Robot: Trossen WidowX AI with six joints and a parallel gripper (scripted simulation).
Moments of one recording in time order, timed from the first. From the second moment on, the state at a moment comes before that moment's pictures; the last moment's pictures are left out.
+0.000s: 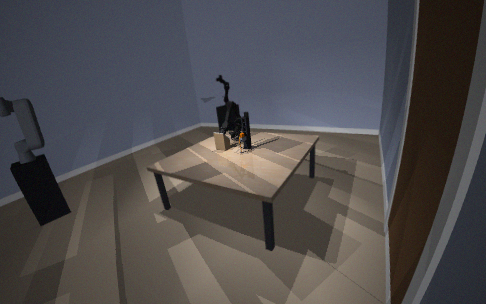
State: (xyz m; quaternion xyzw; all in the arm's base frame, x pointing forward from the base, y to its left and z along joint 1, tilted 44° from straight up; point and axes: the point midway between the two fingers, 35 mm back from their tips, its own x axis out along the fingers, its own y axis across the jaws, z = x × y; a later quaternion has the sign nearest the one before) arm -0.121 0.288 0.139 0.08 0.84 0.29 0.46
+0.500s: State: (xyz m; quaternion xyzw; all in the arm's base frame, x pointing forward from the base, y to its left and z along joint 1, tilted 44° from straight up) arm 0.010 0.328 0.168 0.16 0.72 0.37 0.57
